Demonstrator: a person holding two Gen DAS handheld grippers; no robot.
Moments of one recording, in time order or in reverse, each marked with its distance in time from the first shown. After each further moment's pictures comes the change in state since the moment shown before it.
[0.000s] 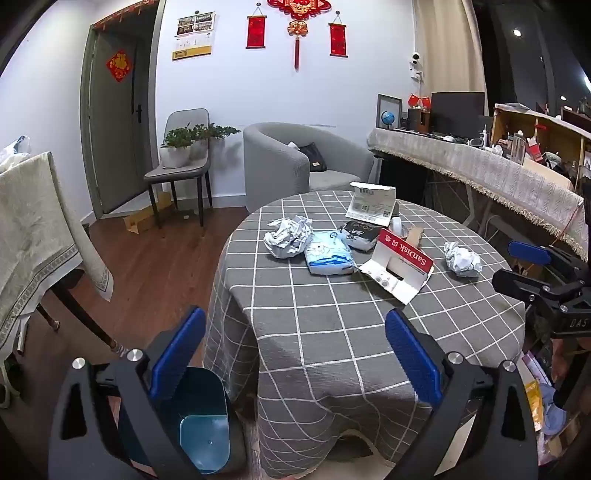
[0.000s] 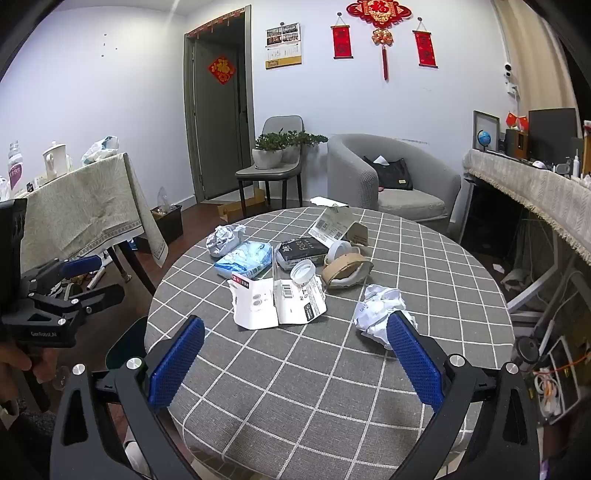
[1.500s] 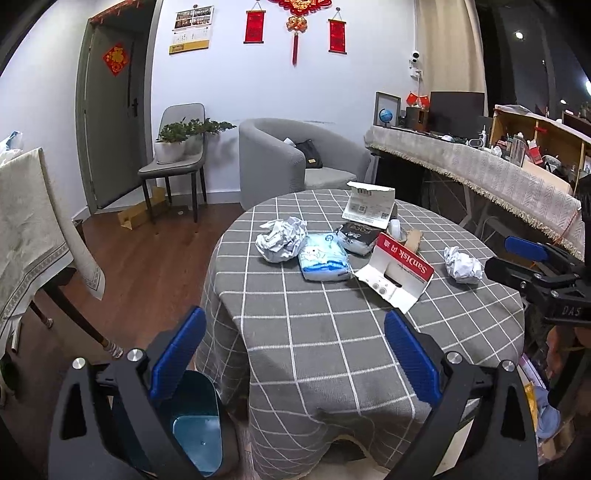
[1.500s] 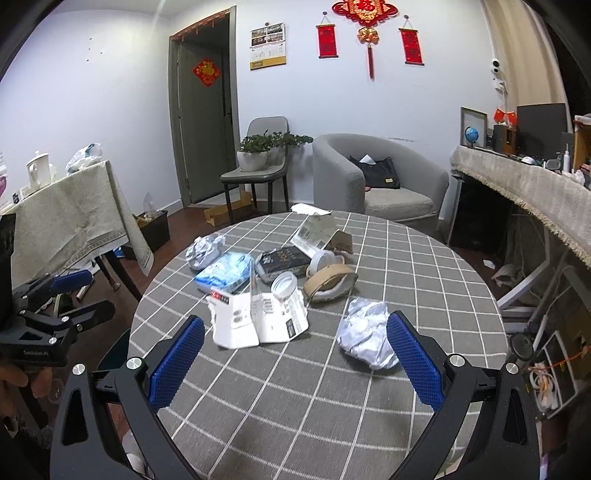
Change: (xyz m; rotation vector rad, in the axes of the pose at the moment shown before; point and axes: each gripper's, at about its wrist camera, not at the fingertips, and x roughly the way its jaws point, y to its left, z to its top) left arm 0.015 0.002 0.008 -0.006 0.025 -0.025; right arm 0.016 -0.012 0.012 0.039 -0.012 -0.050
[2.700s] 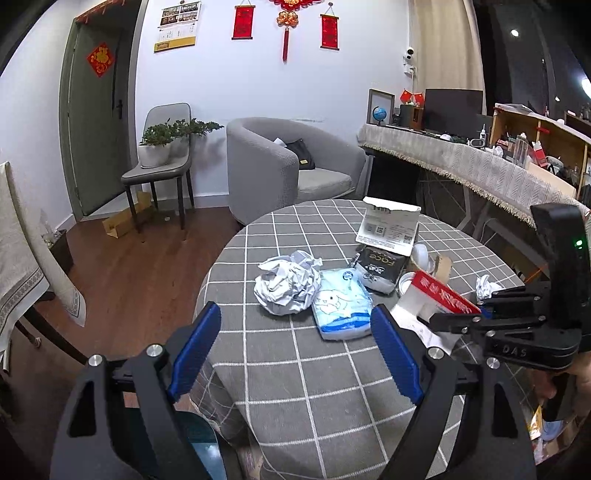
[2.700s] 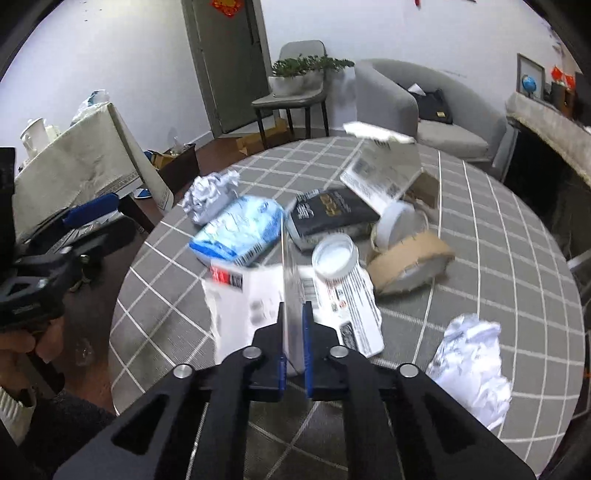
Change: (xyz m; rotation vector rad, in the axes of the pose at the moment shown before) left arm 0.066 0.019 0.042 0.017 -0.012 -0.046; right arm 0.105 0.017 0.010 -0.040 0.314 0.169
